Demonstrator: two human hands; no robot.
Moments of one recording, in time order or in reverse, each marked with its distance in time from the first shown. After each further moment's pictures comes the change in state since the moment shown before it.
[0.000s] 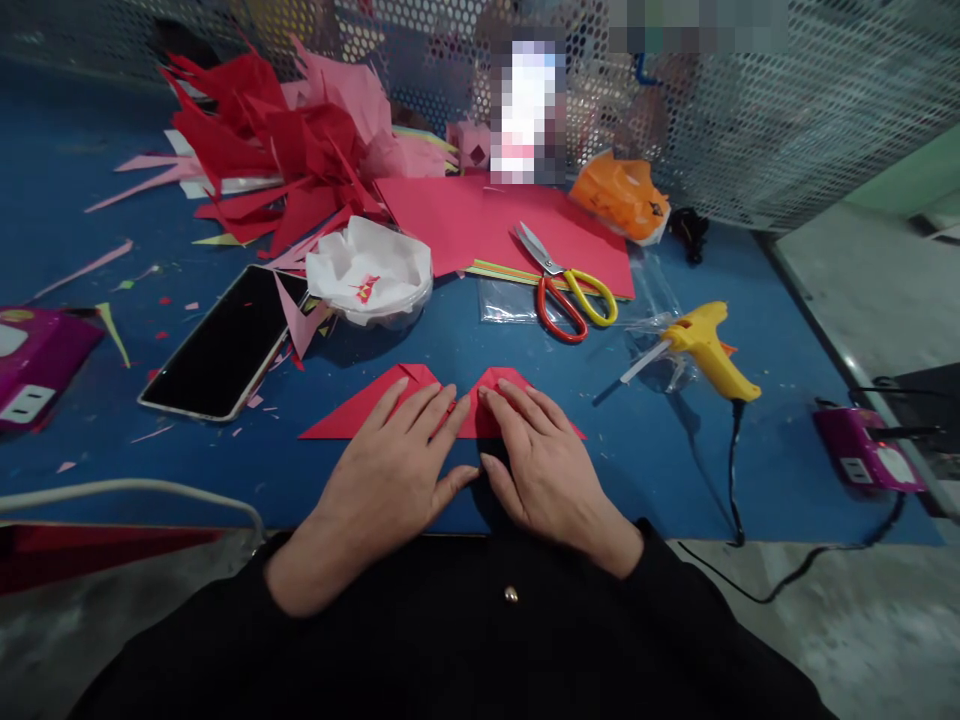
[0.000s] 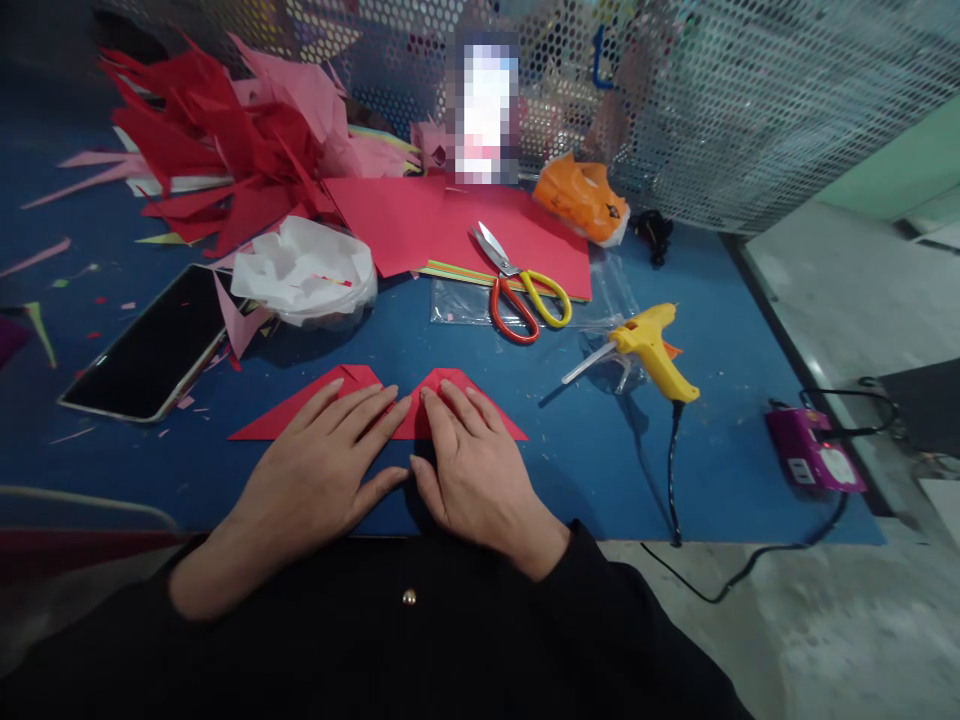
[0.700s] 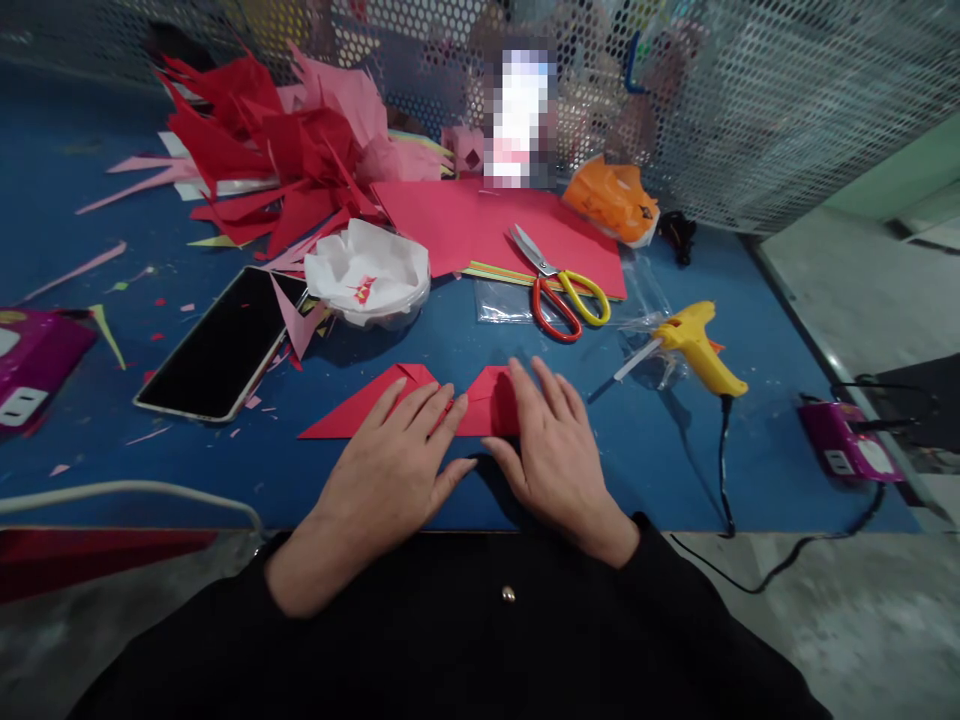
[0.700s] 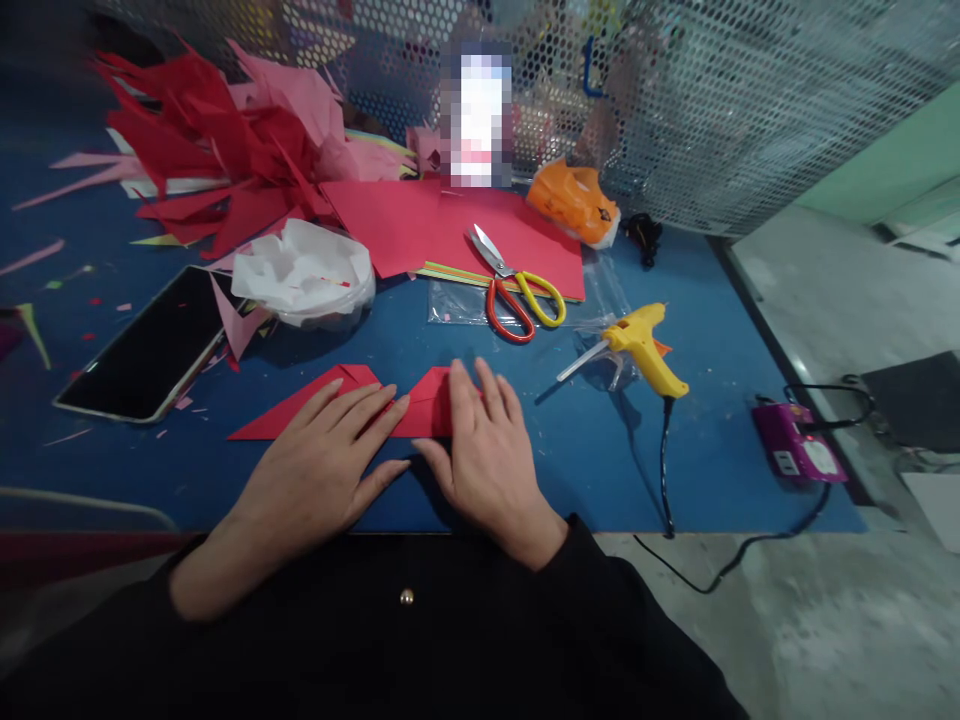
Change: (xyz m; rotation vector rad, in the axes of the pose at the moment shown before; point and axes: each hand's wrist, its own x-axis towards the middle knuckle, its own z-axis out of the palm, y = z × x) left_hand 0.001 0.001 0.000 0.008 0.026 -0.006; right_hand 0.001 0.004 0.004 -0.140 0.010 0.199
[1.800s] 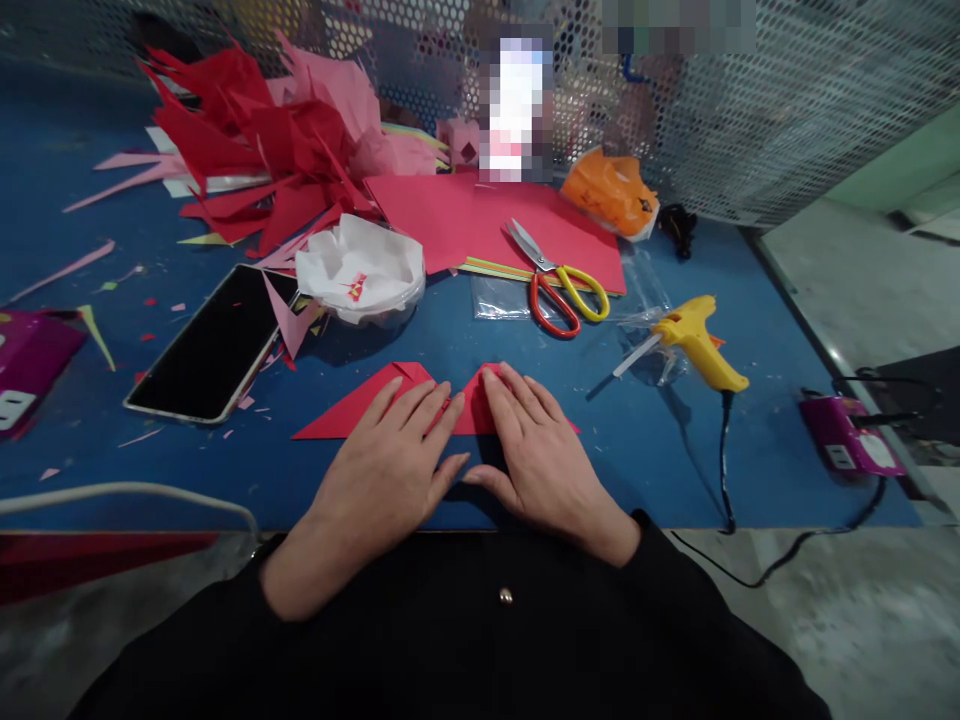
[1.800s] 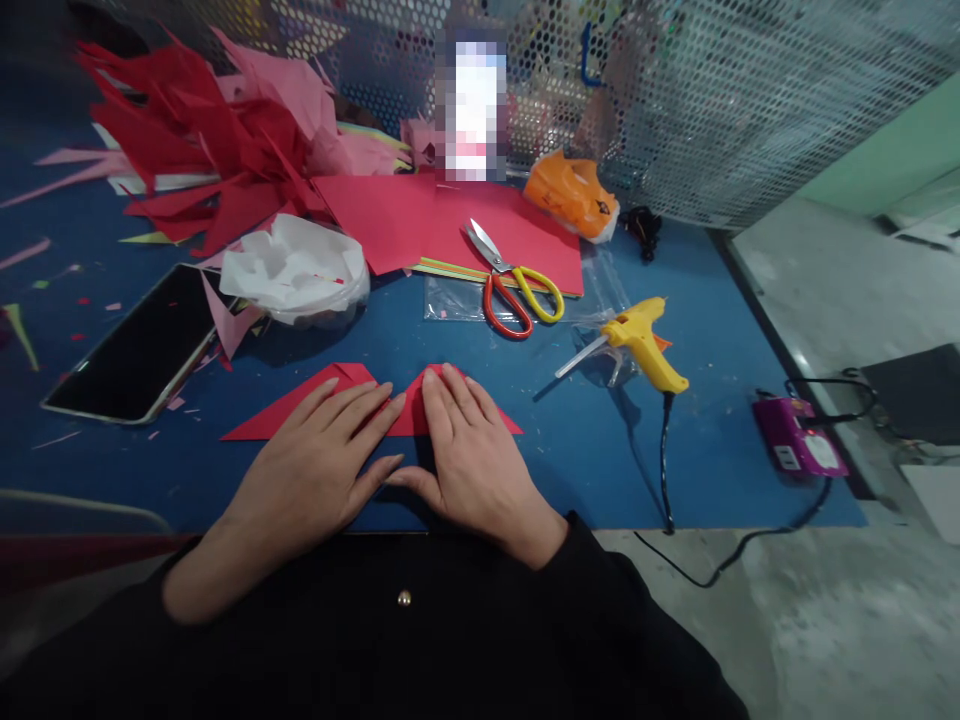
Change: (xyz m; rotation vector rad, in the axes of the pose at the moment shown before) left_hand 0.001 0.001 -0.001 -0.018 -0.024 -0.012; right_hand 0.000 0.000 -0.001 0.089 -0.093 -0.180
